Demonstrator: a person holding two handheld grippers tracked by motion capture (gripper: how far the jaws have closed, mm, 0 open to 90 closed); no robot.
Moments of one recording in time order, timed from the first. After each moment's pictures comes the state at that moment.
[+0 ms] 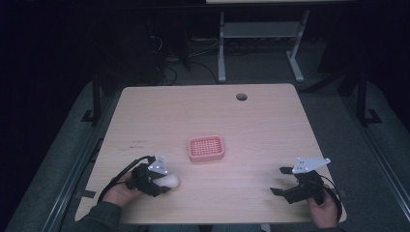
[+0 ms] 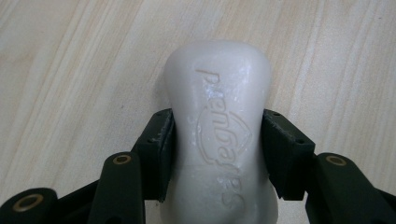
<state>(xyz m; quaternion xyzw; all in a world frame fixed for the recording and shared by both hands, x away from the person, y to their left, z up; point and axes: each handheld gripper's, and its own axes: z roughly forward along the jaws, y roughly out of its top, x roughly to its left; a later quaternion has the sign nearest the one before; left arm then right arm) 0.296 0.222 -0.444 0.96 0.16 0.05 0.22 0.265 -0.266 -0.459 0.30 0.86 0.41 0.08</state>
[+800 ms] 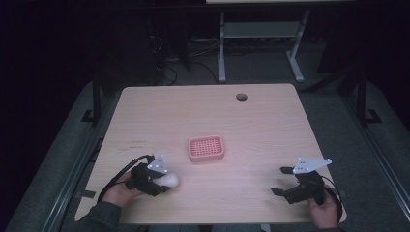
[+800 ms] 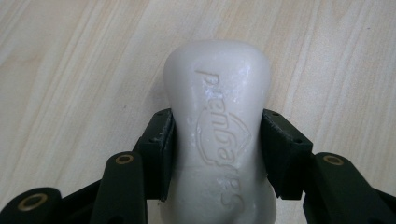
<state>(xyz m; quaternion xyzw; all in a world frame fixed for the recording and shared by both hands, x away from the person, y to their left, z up) 0.294 0.222 -0.436 0.96 0.18 0.05 0.23 0.263 -0.267 -0.457 0.30 0.86 0.41 0.08</state>
